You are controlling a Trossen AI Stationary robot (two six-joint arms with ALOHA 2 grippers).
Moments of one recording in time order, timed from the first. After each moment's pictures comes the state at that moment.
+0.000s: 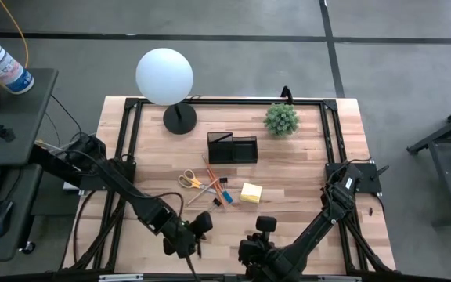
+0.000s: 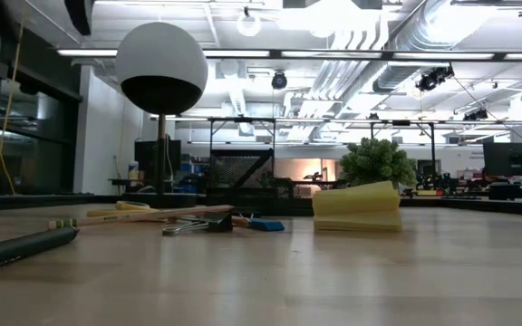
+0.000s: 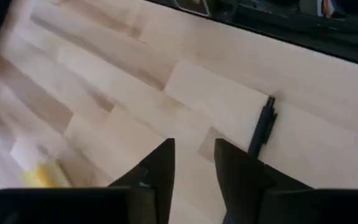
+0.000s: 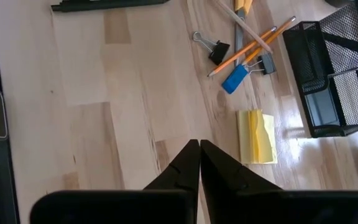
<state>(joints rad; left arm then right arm) -0.56 1.71 1.12 -0.35 -0.18 0.56 0.78 2.35 2.34 -1.57 0.65 0.92</state>
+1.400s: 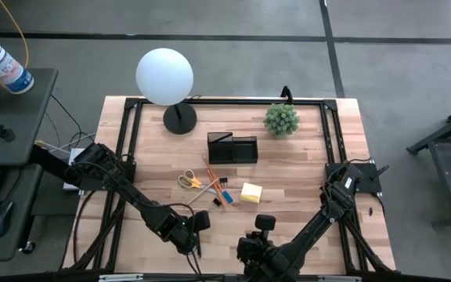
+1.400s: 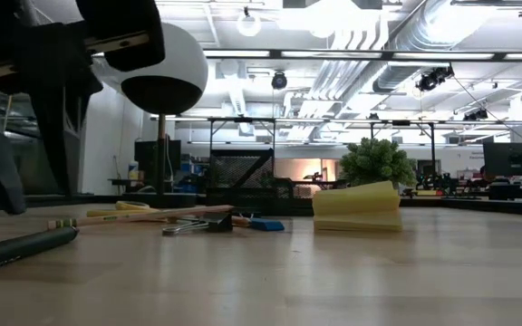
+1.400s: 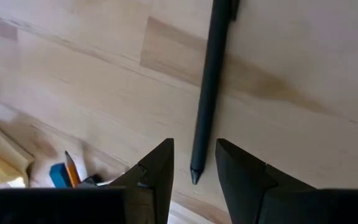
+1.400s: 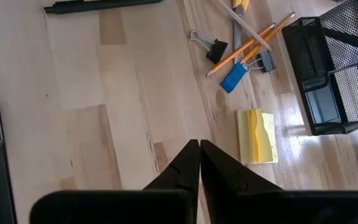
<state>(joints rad) -0.56 1.83 1.12 -0.56 -0.30 0.68 0.76 2.35 2.34 -1.57 0.64 0.93</state>
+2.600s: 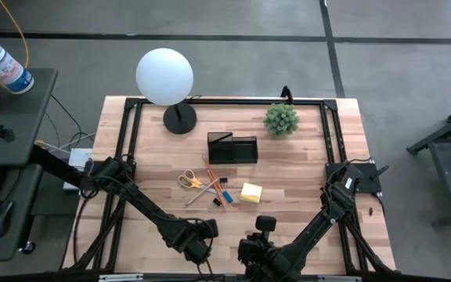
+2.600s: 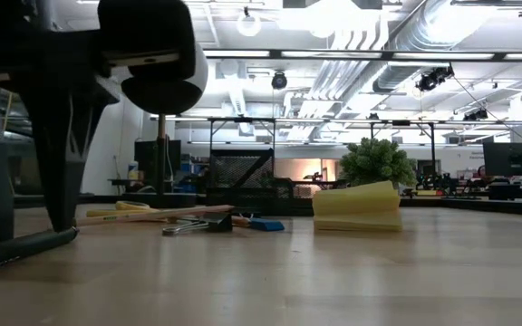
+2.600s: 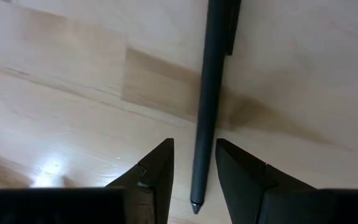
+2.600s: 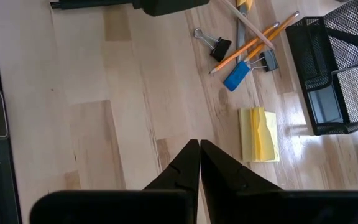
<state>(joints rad) -0.56 2.05 1.42 -0.83 -0.24 0.71 0.77 2.35 2.34 -1.57 0.63 0.92</state>
